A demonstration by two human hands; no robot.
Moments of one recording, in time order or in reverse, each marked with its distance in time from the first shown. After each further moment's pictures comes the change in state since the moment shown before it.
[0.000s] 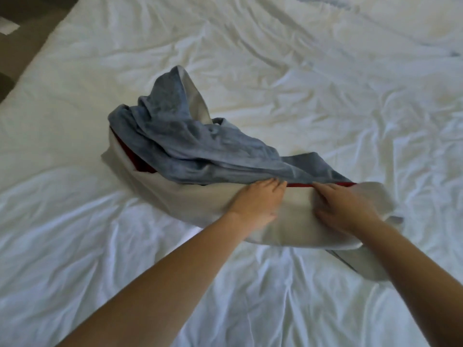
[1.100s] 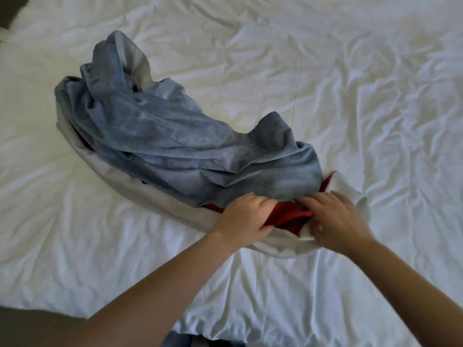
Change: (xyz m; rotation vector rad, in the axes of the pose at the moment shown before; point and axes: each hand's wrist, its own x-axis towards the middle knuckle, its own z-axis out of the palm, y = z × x) left_hand -0.042 0.162 0.082 -0.164 0.138 0.053; right_hand -0.139 0.091 0.101 0.057 0.142 -0.194
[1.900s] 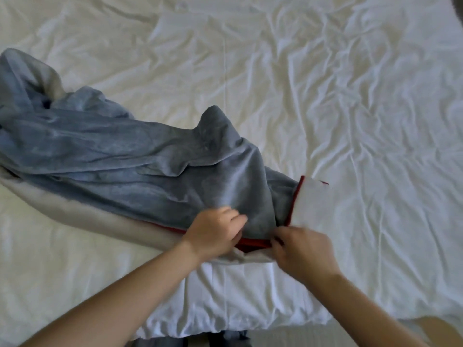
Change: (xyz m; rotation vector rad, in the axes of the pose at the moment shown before) left_hand 0.006 0.063 0.046 0.152 0.046 0.258; right_hand -0.103 0.006 0.062 0.233 -0.002 0.333
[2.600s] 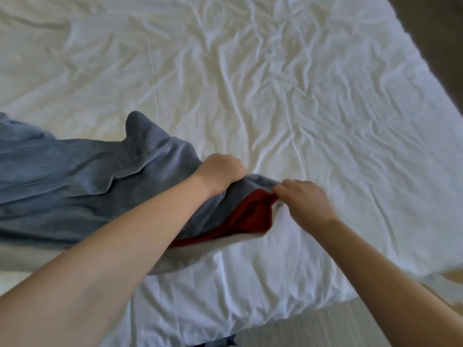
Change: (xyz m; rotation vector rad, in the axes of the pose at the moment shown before) left_hand 0.198 0.043 0.034 0.301 -0.591 0.060; right_hand 0.029 0.142 -0.017 -0.129 0.155 -0.102
